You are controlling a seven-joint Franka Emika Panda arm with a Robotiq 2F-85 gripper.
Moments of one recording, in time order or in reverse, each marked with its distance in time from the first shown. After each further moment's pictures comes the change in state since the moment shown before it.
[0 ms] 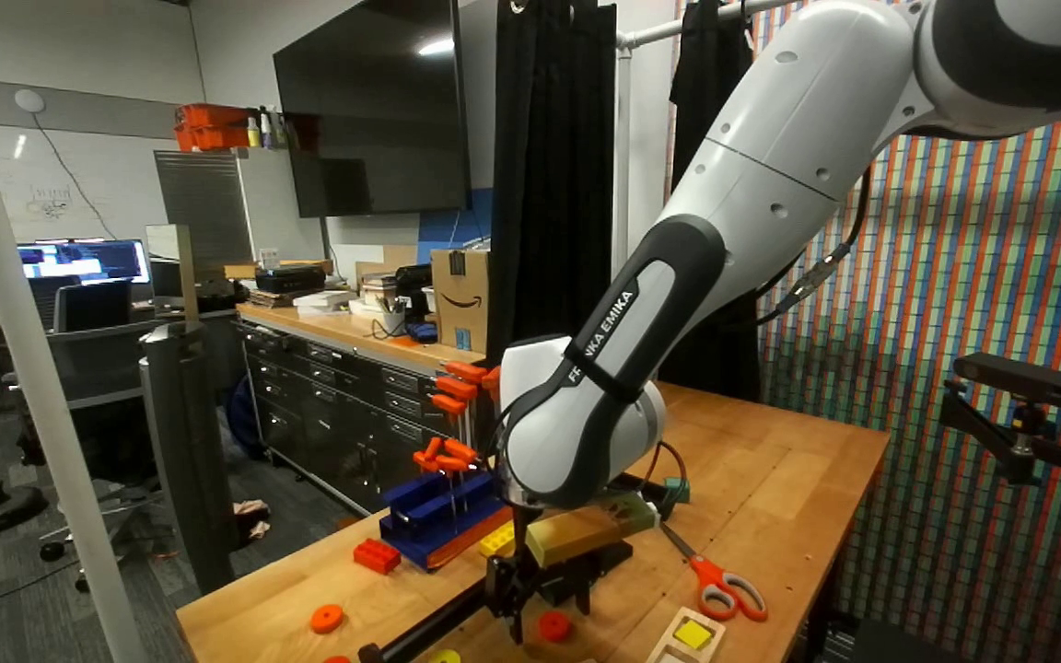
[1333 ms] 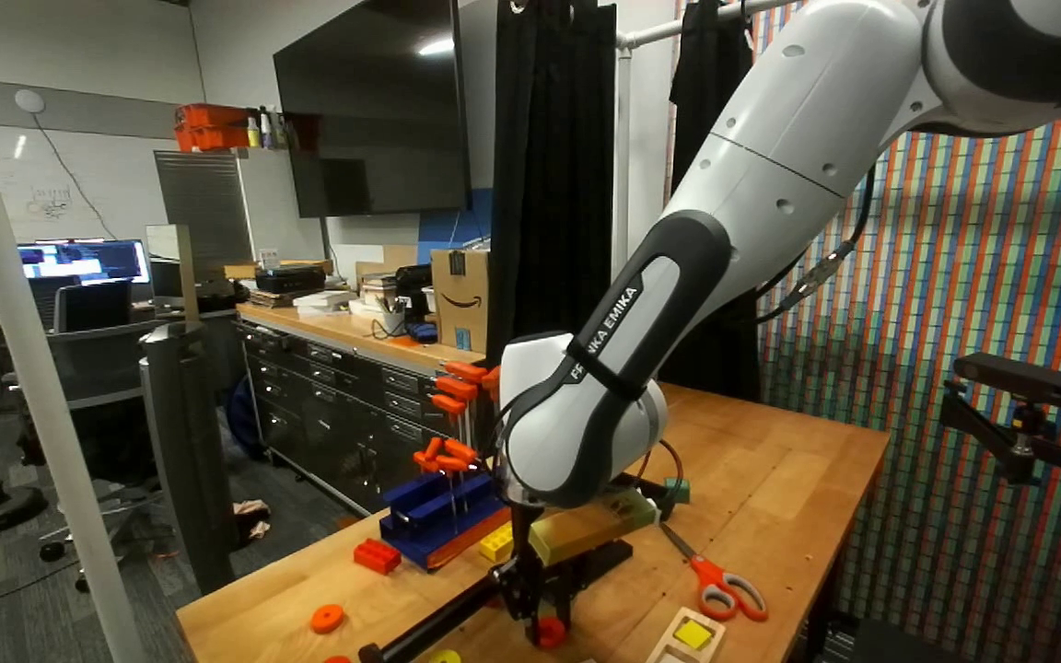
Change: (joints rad) arm -0.005 -0.013 0.013 -0.007 -0.002 0.008 -0.049
